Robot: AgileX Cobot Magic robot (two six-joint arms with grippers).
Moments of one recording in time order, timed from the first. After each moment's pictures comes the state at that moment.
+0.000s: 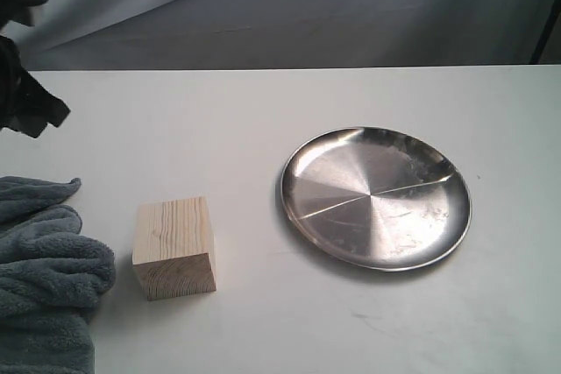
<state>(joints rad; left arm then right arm) -0.16 1.62 -1.28 0.04 1.00 0.27 -0.02 0.01 0.00 -0.01 0.33 -0.07</state>
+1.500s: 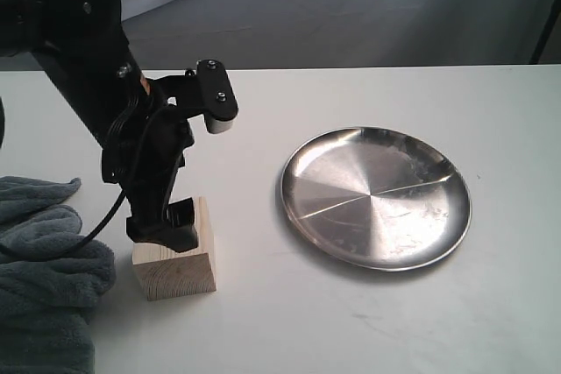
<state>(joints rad) -0.55 1.73 -1.28 -0.15 1.07 0.85 -0.02 0.01 0.00 -0.01 0.33 -0.07</state>
